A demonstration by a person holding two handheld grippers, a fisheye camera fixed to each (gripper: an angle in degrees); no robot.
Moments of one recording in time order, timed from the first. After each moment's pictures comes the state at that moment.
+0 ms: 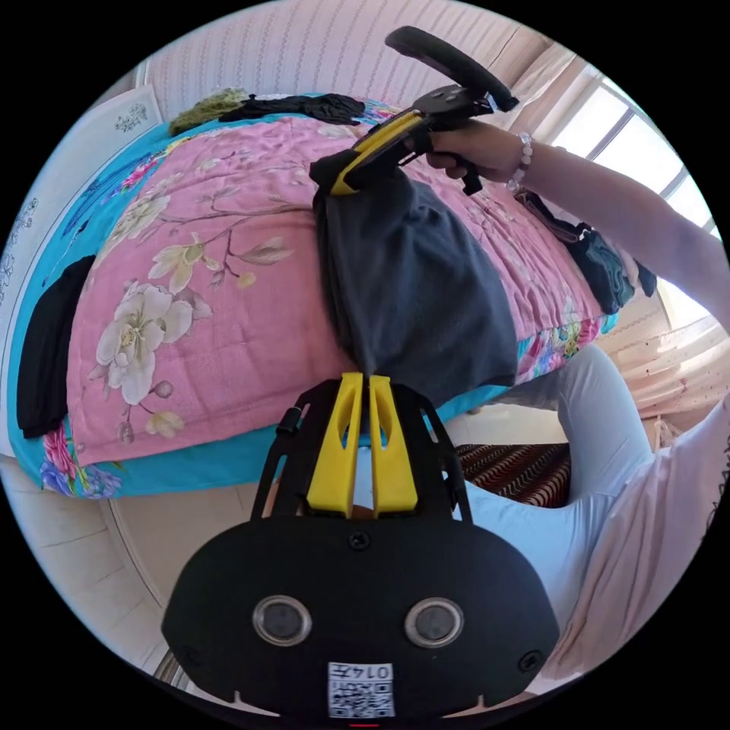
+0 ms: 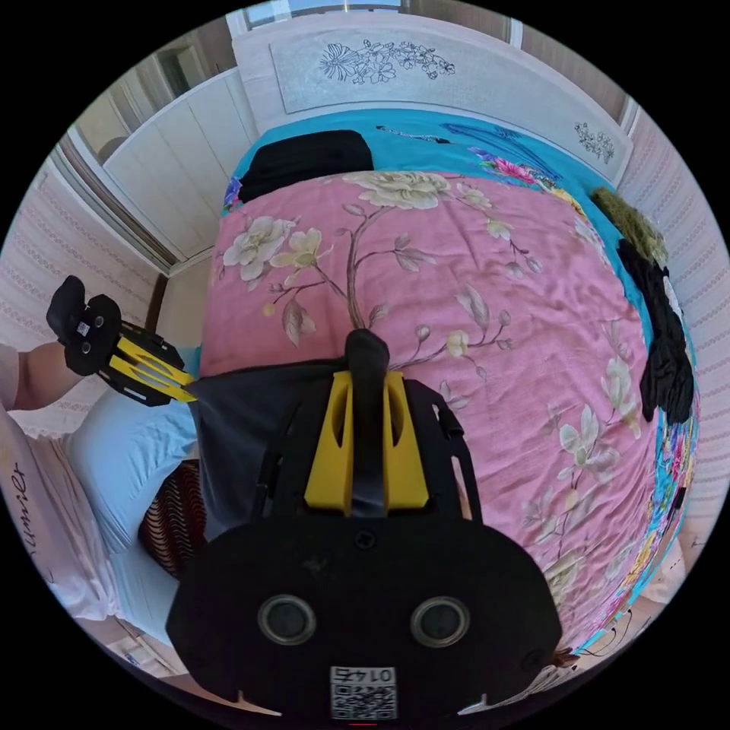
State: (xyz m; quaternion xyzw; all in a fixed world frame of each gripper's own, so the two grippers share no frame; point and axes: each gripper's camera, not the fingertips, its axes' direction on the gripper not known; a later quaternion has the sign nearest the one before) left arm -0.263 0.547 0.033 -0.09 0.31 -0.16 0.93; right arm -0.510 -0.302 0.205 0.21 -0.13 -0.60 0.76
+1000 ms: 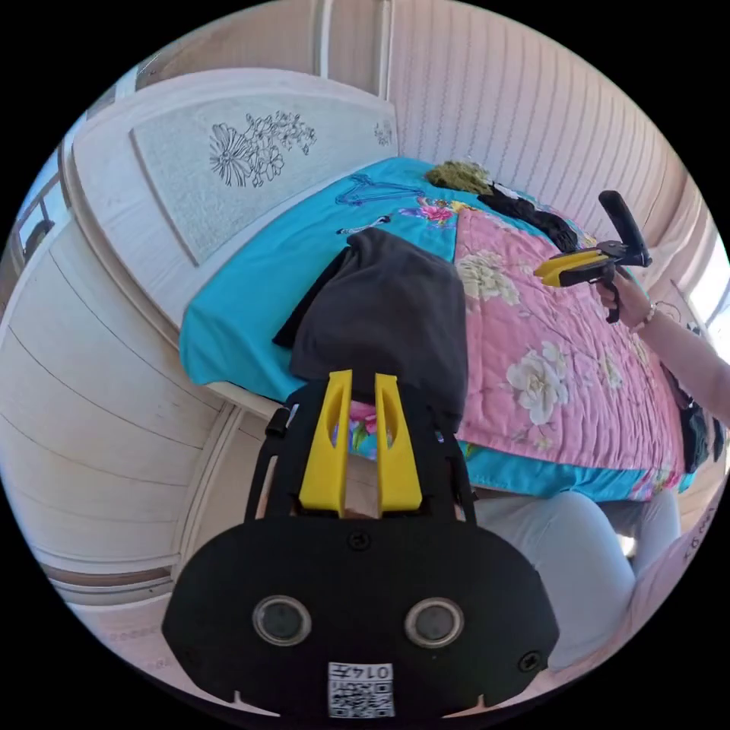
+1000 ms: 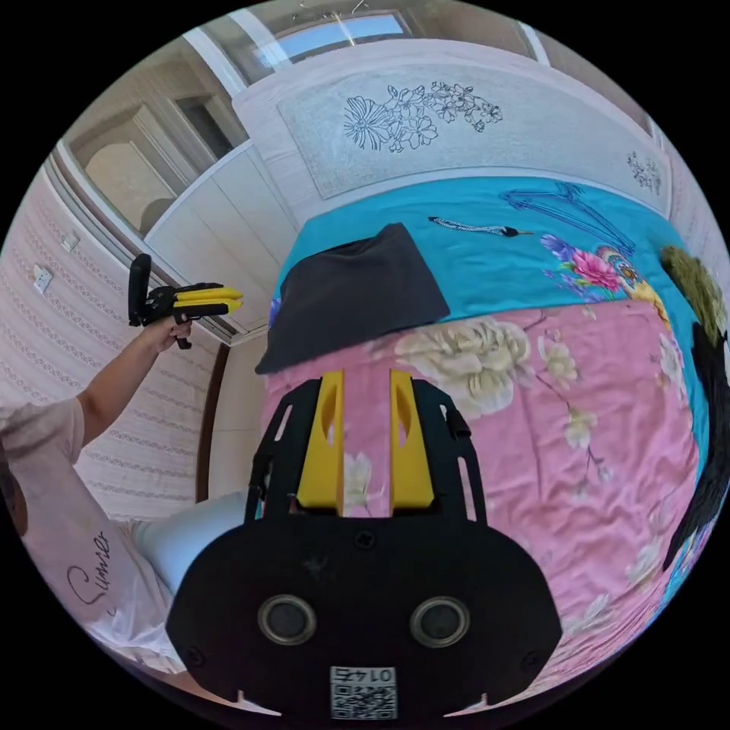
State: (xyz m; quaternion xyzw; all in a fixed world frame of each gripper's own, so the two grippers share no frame) left arm -0.438 0.703 0.006 -0.07 0.07 -0.40 0.91; right arm -0.552 -0.297 0.045 0.20 -0.28 -0.62 0.70
